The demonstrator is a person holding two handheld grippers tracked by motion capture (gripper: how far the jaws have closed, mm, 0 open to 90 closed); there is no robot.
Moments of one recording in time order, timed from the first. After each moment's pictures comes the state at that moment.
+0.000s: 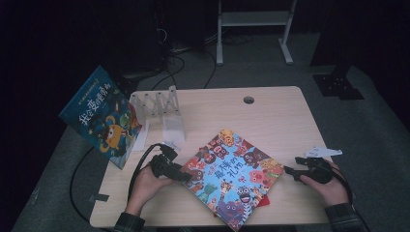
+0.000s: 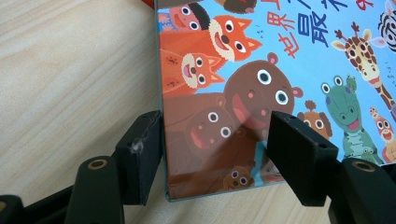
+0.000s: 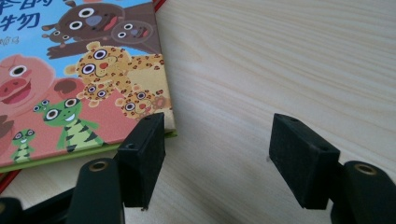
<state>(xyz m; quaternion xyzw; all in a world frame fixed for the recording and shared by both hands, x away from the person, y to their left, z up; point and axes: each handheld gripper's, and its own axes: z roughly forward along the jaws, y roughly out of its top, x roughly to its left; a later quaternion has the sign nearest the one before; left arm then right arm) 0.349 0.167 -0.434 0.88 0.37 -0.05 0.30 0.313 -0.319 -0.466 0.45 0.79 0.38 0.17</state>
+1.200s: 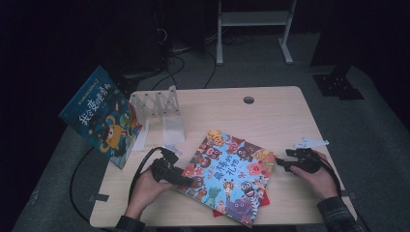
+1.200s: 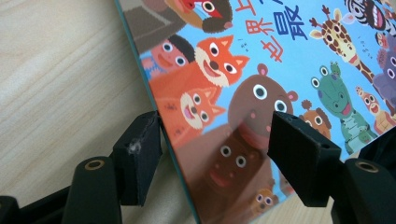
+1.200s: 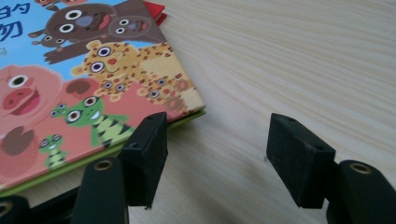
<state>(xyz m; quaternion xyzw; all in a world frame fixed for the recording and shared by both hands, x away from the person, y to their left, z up) 0.336 0.162 -0.434 0.88 0.36 -0.07 0.31 0.348 -0.299 -0.471 0.43 0.80 0.38 0.17</state>
